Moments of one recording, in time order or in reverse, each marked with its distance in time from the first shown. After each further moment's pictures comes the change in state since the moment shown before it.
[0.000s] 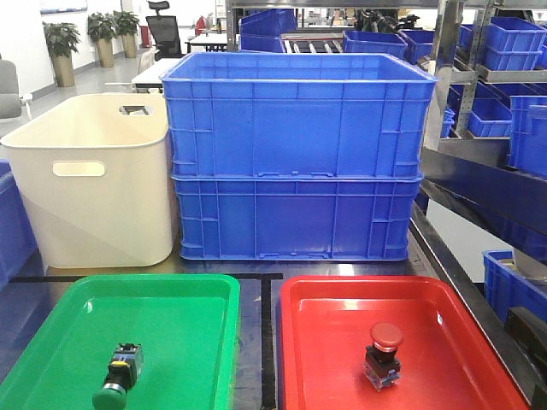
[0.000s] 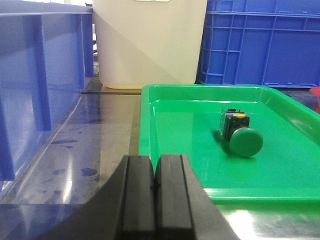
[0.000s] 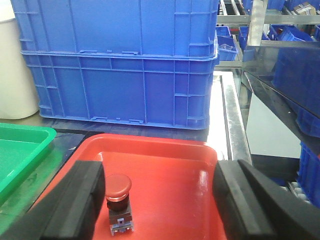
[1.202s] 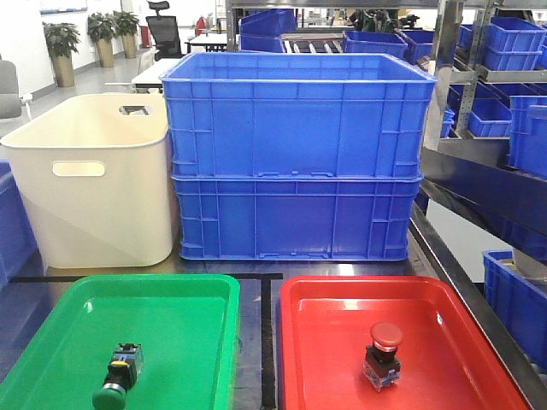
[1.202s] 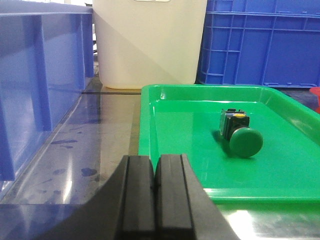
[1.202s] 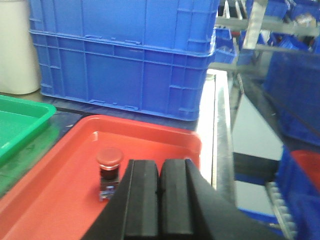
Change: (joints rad) left arm 0.000 0.000 0.000 0.000 0.000 0.000; right arm -0.026 -0.207 0.000 0.464 0.161 -0.593
